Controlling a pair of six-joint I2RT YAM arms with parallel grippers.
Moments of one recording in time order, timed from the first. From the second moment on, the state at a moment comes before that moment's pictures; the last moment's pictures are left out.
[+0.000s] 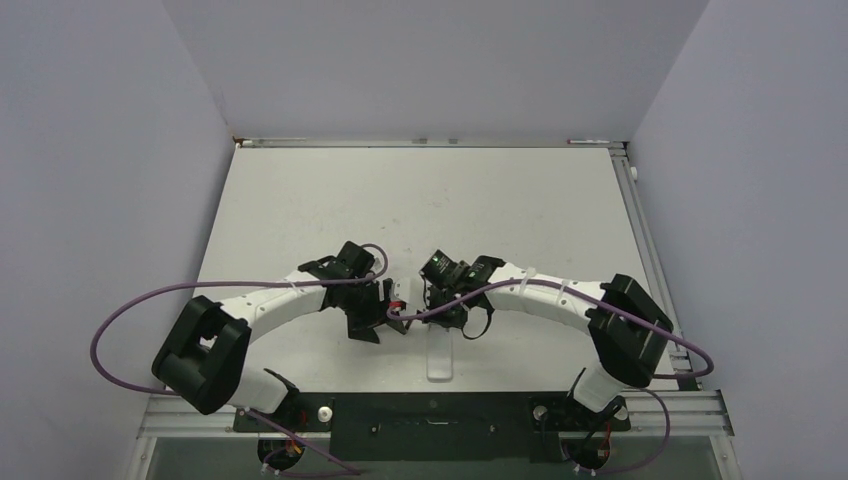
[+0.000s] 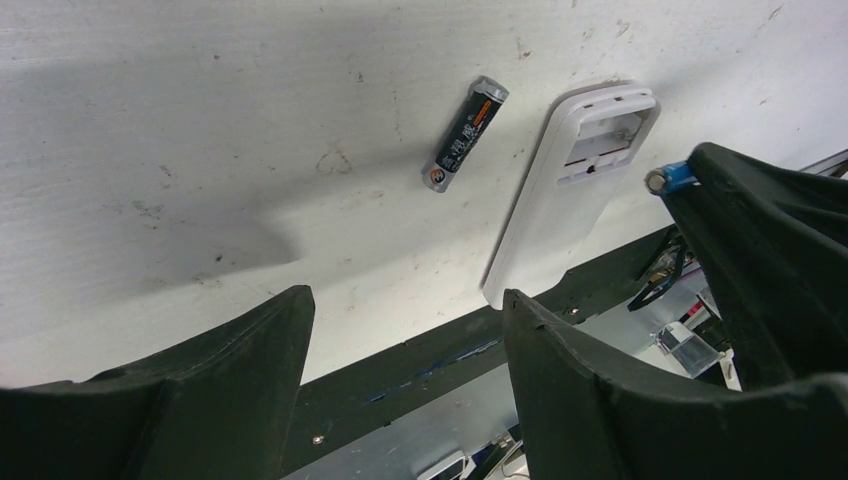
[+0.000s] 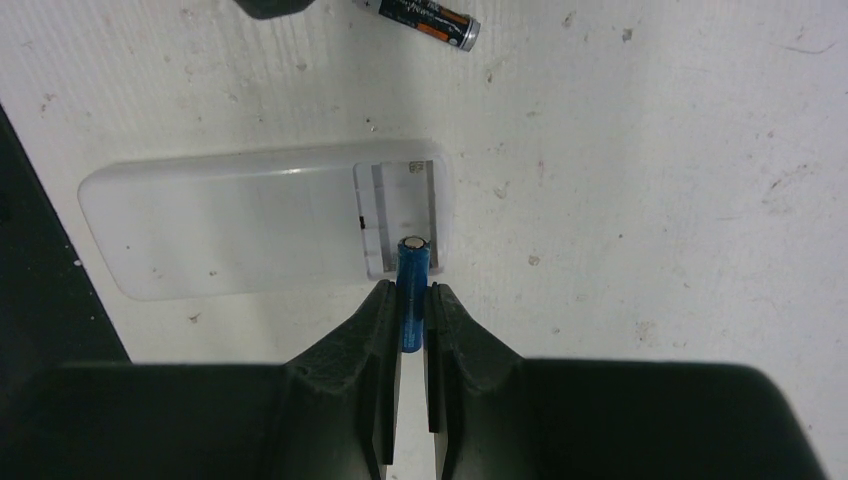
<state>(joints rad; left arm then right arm) -0.59 1.42 0.73 -0.54 0.39 -0.81 0.95 1.60 1.05 -0.66 -0.17 -0.54</state>
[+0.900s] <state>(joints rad) -0.56 1.36 0.69 -0.54 0.39 -0.81 0.96 1.70 1.09 -0.64 -0.13 -0.54</state>
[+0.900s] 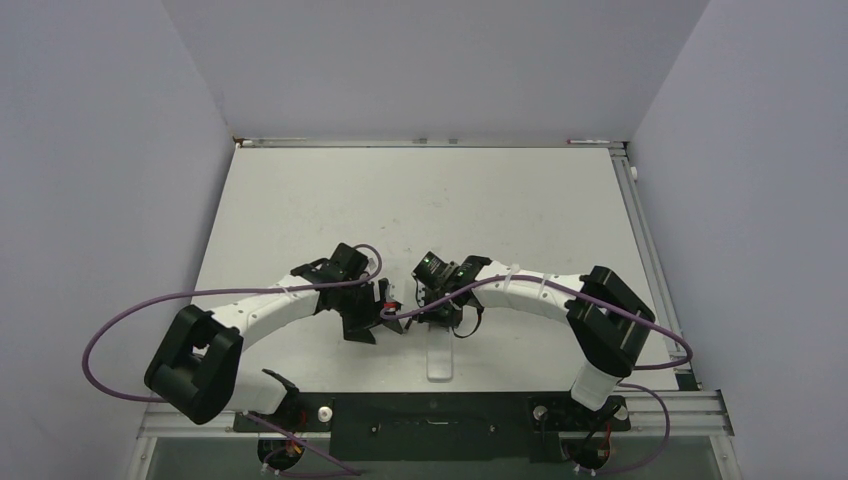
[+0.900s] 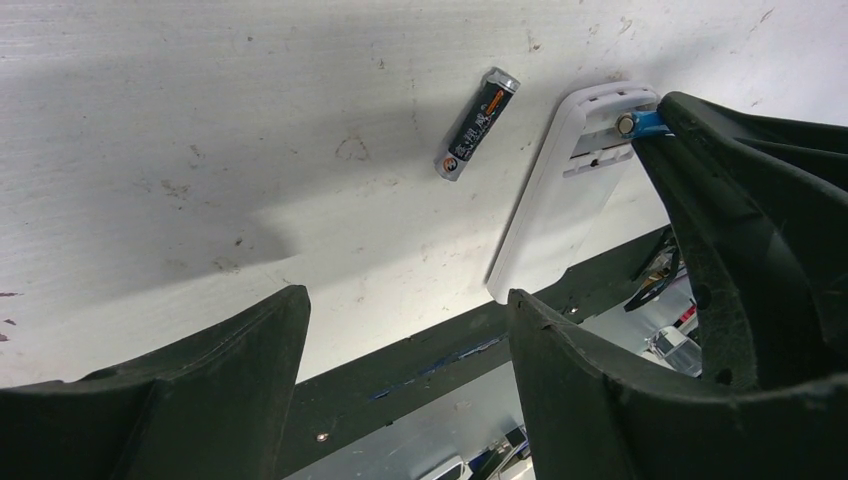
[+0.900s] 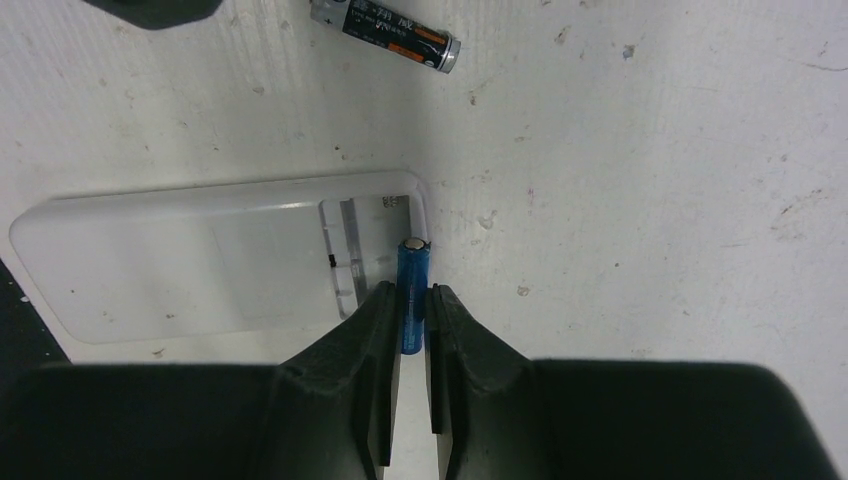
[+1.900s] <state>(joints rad) -0.56 1.33 0.68 -0.58 0.37 -0.81 0.97 1.73 1.11 -0.65 -0.15 -0.54</state>
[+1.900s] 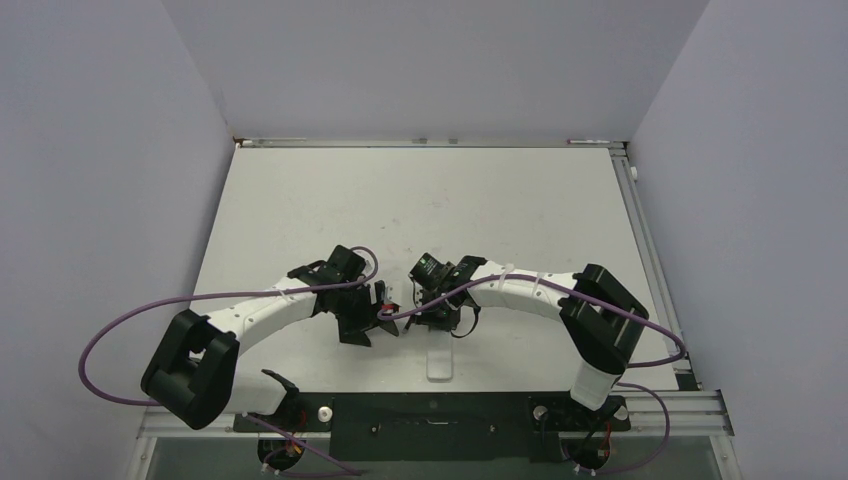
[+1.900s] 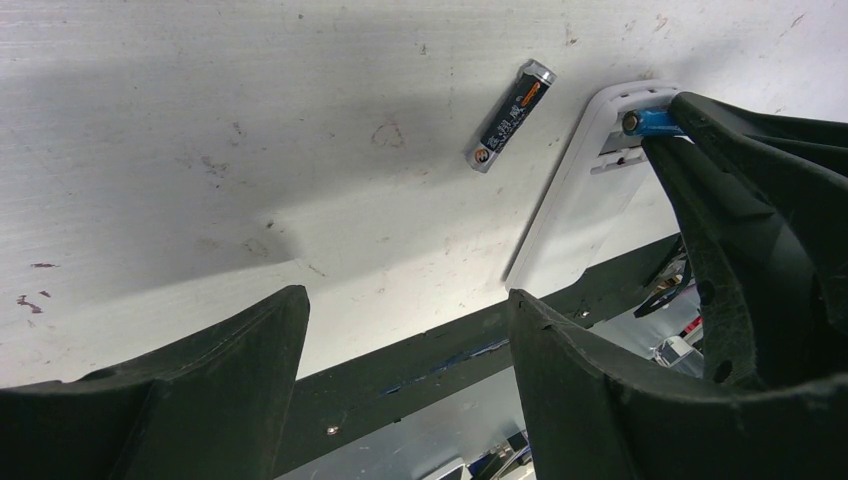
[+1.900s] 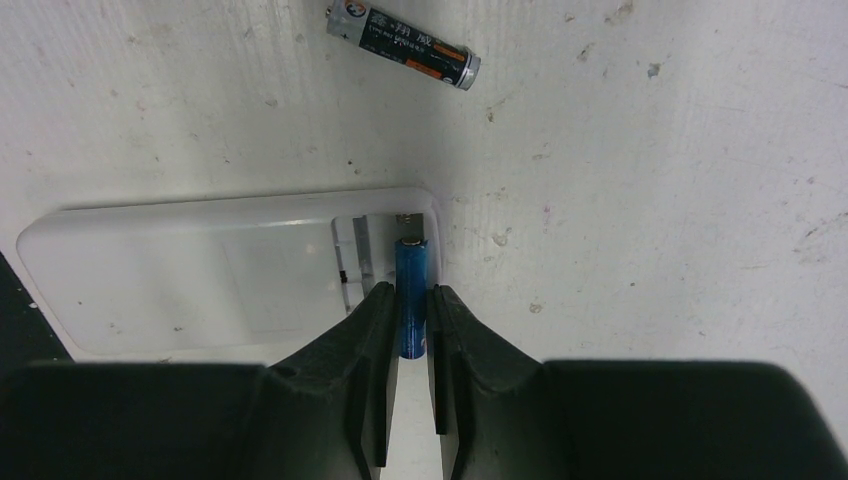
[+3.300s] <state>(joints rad) -0.56 1.32 0.66 -0.56 0.38 -0.83 0.98 1.71 1.11 -0.62 -0.15 -0.51</state>
